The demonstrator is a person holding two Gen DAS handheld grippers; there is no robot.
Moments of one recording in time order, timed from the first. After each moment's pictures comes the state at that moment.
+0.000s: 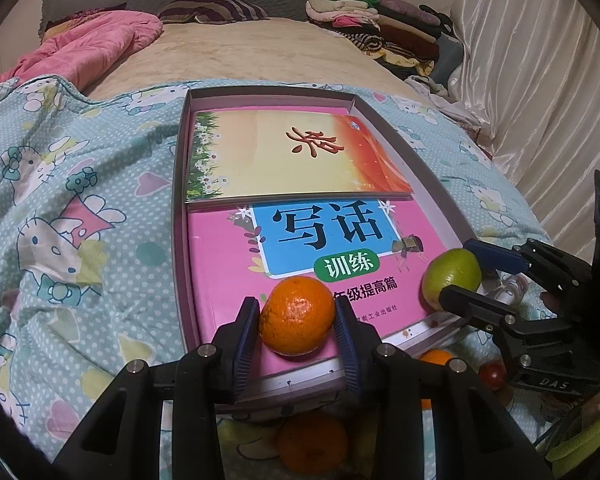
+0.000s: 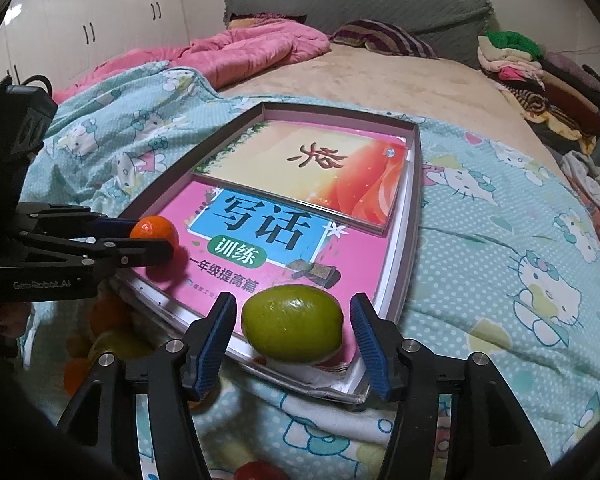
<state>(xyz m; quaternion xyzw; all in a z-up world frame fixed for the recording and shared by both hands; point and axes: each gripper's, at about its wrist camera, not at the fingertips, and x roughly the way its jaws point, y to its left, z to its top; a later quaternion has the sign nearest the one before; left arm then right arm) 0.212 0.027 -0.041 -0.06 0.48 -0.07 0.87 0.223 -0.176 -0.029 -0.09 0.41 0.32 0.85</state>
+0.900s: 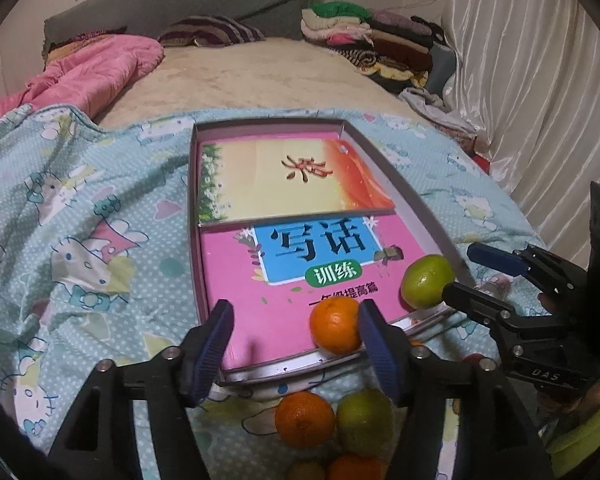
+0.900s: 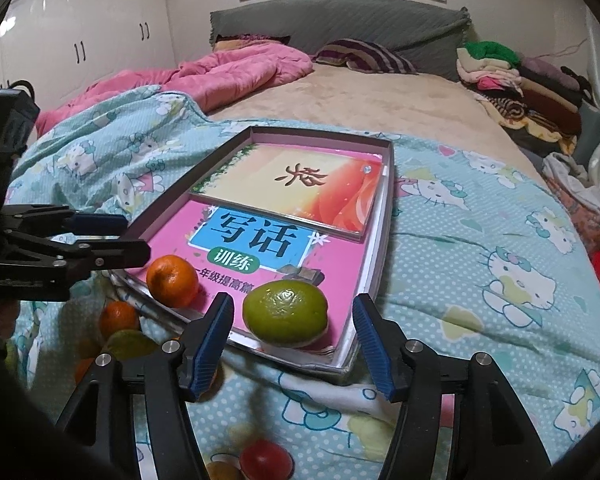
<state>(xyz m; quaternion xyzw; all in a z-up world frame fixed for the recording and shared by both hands) 0.184 0.021 -0.003 -0.04 0.45 -0.06 0.89 0.201 -0.194 -0.012 -0.08 0.38 0.29 0.88</state>
